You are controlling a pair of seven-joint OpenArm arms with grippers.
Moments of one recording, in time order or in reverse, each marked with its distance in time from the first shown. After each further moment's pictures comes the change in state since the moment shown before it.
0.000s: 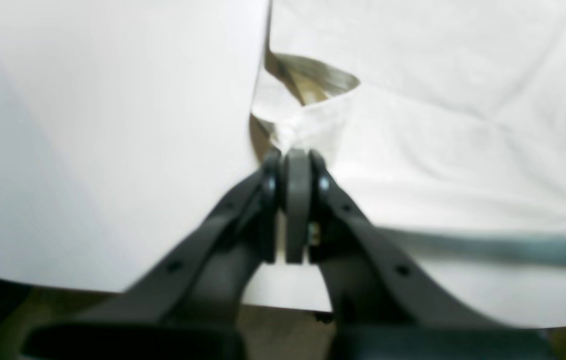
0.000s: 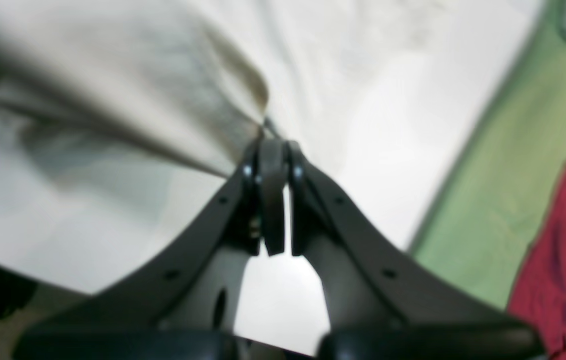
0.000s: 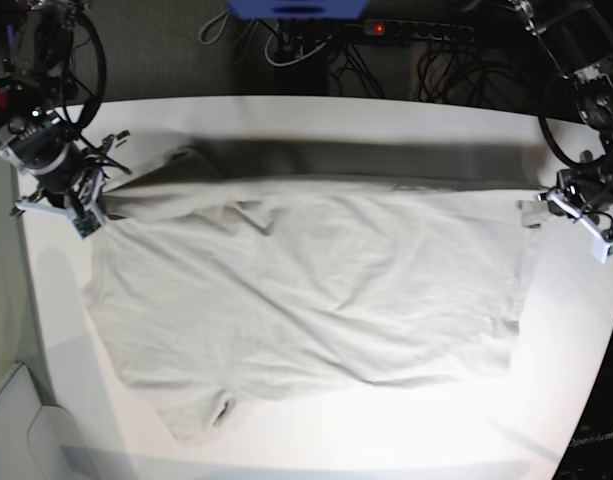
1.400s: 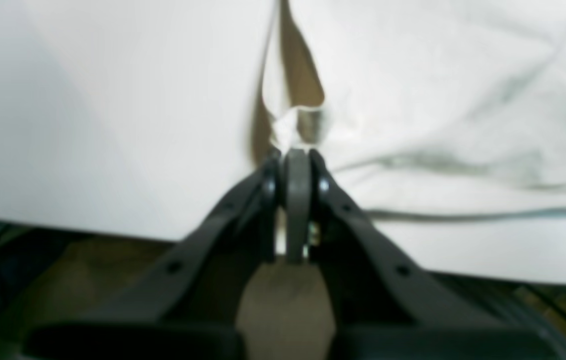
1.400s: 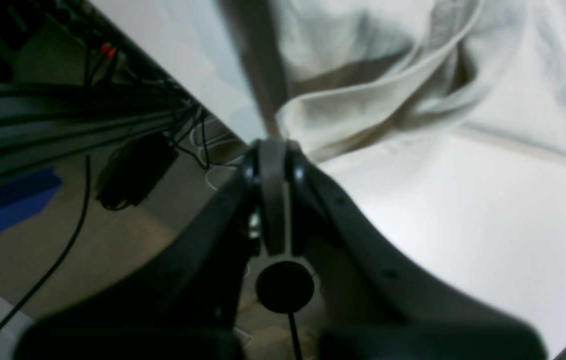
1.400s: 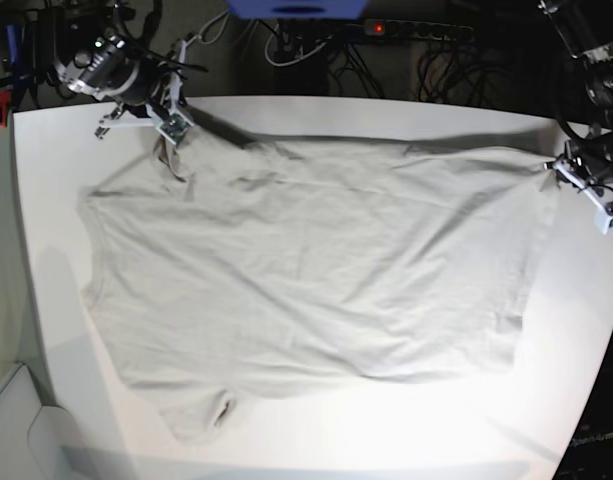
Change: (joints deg) left arm 7.0 -4.1 0.6 0.0 -0.3 0.0 2.0; right arm -15.4 -2.7 -15.9 0.6 -0.8 0.0 0.0
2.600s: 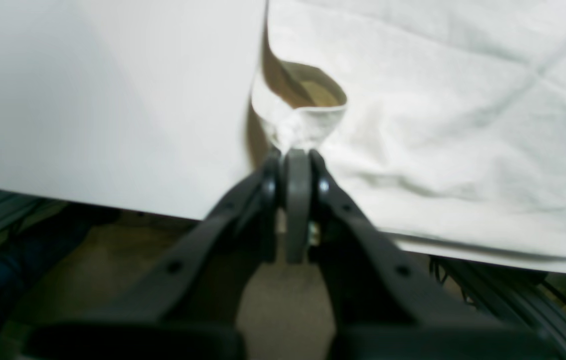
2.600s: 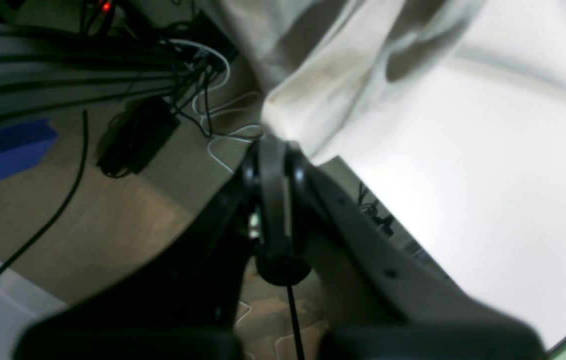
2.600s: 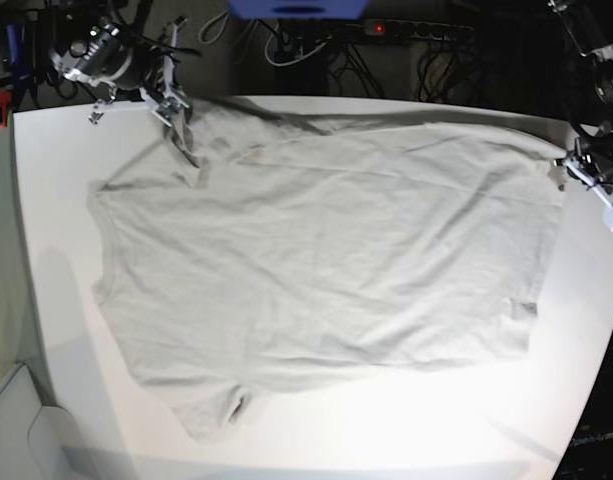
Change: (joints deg) left arm 0.3 -1.6 -0.3 -0.5 0.5 0.0 -0.2; right arm -2.7 2.5 0.0 0.0 0.1 0.0 -0.9
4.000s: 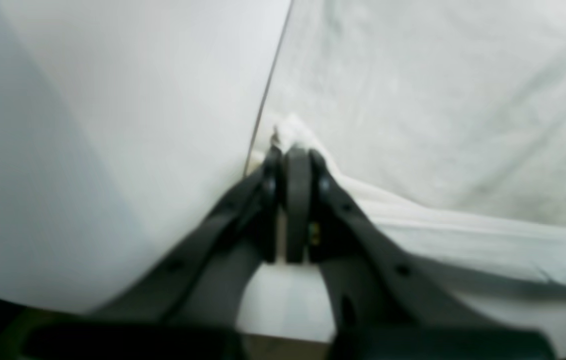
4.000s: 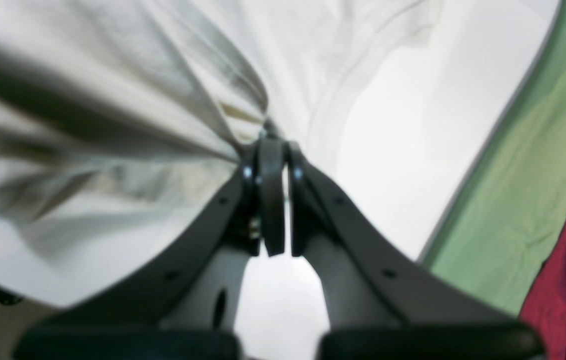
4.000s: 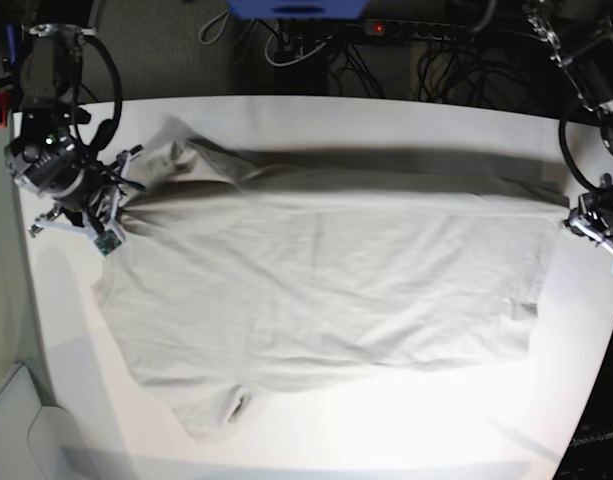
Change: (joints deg) left arm -13.9 0.0 0.1 -10.1 2.1 0.0 -4.6; right arm 25.0 0.0 9.6 -6.1 0.5 0.0 -5.1
